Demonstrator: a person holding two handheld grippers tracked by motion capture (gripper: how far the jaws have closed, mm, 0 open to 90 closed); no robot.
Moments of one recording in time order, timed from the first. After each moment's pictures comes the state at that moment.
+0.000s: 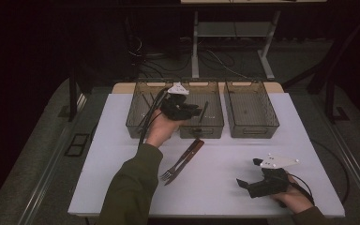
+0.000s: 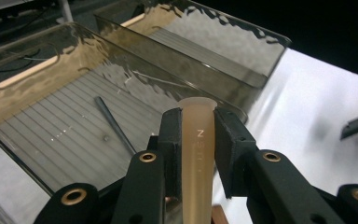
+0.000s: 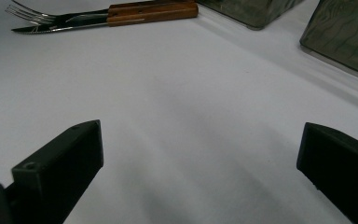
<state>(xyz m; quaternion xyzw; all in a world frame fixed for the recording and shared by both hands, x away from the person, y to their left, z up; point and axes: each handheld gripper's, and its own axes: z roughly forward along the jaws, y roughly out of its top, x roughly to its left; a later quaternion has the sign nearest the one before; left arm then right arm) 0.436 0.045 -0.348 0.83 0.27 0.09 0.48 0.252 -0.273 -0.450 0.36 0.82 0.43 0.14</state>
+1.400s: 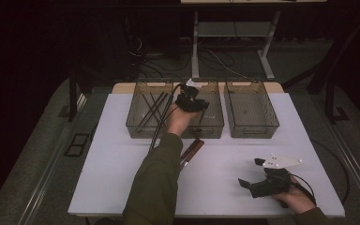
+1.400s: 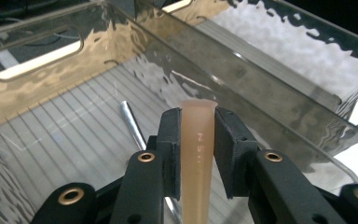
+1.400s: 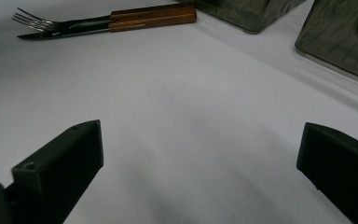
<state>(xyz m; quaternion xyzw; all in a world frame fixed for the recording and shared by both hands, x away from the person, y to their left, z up) 0.487 0.002 -0.386 0.83 0.34 0.10 0.43 0.250 -0.277 -0.447 0.36 0.81 0.43 0.14</state>
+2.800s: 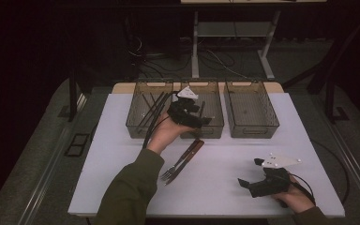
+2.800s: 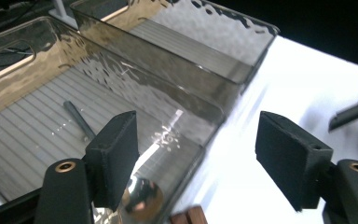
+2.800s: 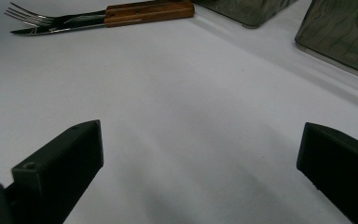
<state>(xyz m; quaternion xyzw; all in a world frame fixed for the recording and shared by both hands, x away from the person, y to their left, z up) 0.408 0.029 -0.347 0.85 0.25 0.09 0.45 0.252 -0.276 -0.450 0.37 0.82 0.43 0.14</state>
